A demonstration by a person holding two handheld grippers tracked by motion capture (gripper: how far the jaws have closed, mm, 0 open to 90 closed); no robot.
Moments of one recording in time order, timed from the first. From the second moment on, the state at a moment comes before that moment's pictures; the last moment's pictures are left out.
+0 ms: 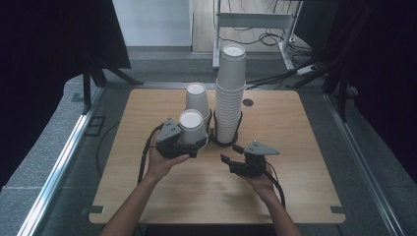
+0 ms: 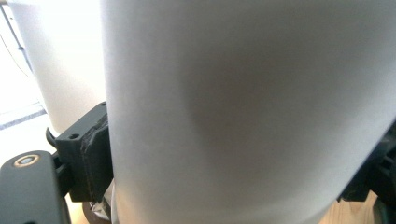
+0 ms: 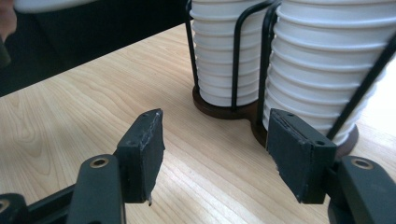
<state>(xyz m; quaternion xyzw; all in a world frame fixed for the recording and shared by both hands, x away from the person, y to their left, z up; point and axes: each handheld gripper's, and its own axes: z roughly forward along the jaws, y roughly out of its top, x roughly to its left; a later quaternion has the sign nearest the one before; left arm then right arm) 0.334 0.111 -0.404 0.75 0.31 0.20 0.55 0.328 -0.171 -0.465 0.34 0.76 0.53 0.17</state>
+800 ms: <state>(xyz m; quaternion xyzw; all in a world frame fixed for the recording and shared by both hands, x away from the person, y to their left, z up) 0.303 0.107 -0.441 0.76 0.32 0.19 0.53 0.318 -0.188 -0.474 0.36 0.75 0.54 0.17</state>
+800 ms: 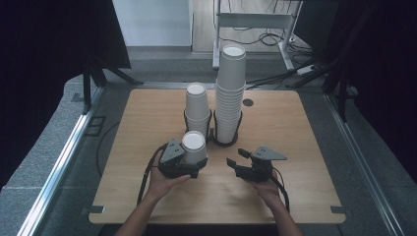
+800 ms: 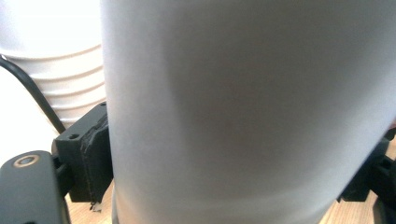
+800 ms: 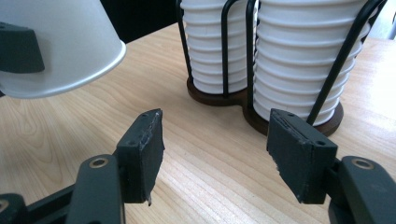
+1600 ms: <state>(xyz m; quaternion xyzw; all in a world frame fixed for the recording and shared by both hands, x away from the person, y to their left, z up) 0.306 0.102 -0.459 0.78 0.32 0.18 0.50 0.312 -0.184 -0.469 0.34 0.75 0.54 0.17</state>
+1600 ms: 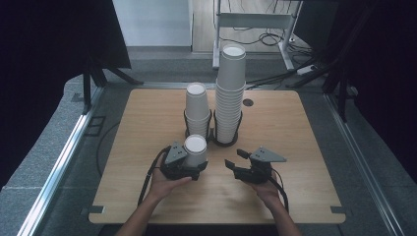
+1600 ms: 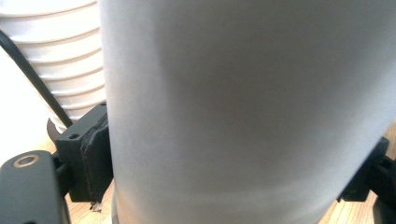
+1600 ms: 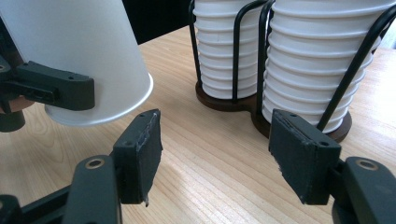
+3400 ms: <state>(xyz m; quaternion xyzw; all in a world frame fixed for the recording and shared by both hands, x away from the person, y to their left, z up) 0.306 0.072 -0.478 0.85 0.29 0.17 0.42 0.295 -0.158 -0.450 0.30 0.74 0.60 0.11</state>
